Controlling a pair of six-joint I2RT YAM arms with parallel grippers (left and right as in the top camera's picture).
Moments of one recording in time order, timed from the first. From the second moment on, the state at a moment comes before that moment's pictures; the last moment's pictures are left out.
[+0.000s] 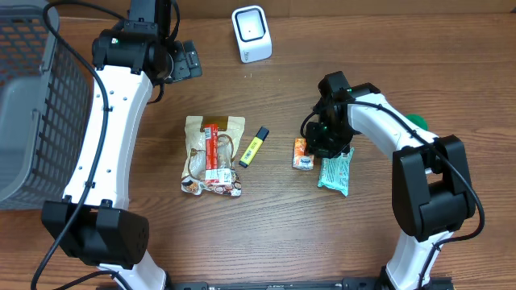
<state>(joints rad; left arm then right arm) -0.14 1.84 1.92 -1.16 -0.15 -0.41 0.28 1.99 1.36 -0.94 -0.30 0.33</state>
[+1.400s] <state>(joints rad) -0.14 1.84 1.92 -1.16 -0.15 -0.41 0.18 1.81 1.31 -1.07 -1.12 -0.09</state>
